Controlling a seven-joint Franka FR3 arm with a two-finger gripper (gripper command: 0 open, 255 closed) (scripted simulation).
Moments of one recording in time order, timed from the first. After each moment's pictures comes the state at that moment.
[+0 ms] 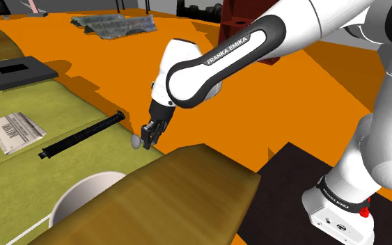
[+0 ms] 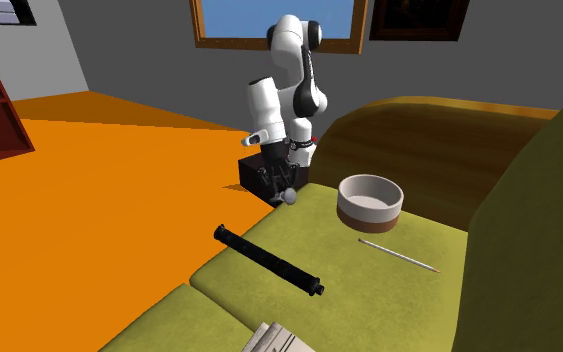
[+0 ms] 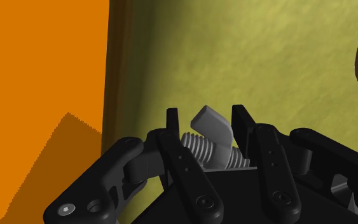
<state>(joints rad) 0.31 0.27 0.32 -2.03 0.32 2.54 -0.05</state>
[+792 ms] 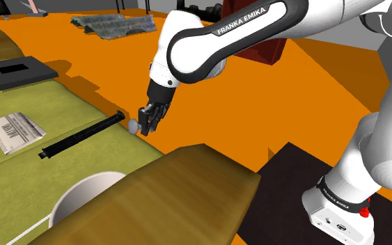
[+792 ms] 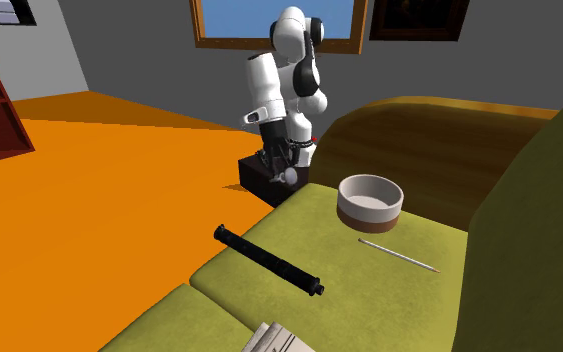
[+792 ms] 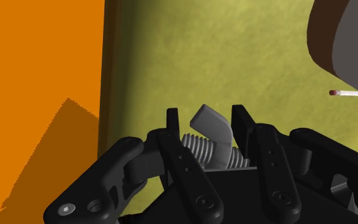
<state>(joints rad) 0.31 0.18 0.32 -1.98 0.31 2.40 -0.02</state>
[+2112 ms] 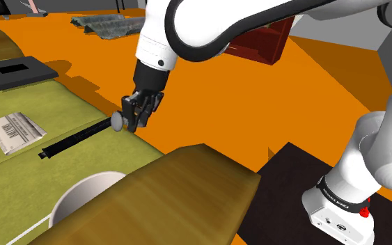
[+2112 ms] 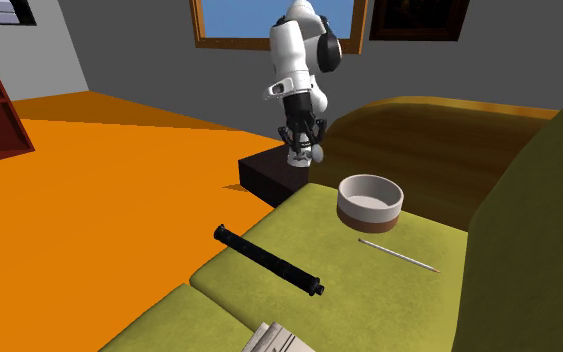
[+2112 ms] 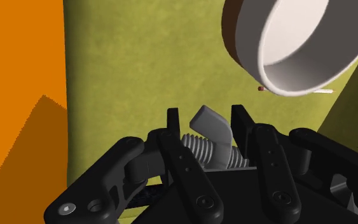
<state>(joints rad) 0.37 0.10 0.36 -1.90 0.26 2.28 0.15</state>
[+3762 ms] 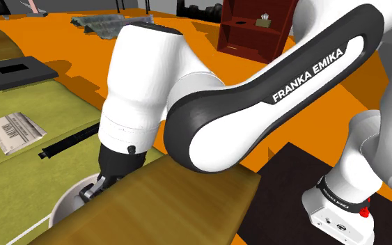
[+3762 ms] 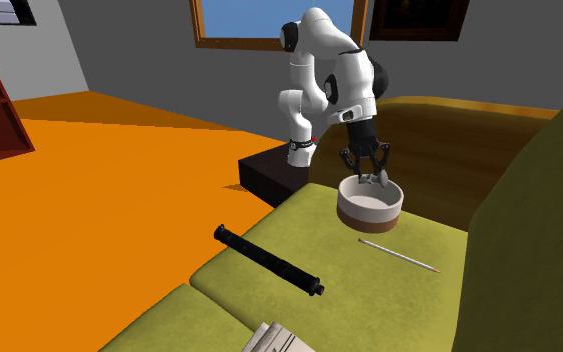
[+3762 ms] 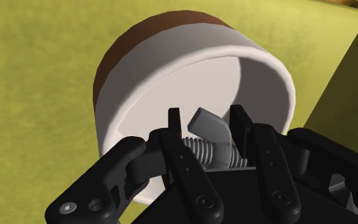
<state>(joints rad) 0.57 0.22 0.46 -1.94 0.07 2.49 0.54</state>
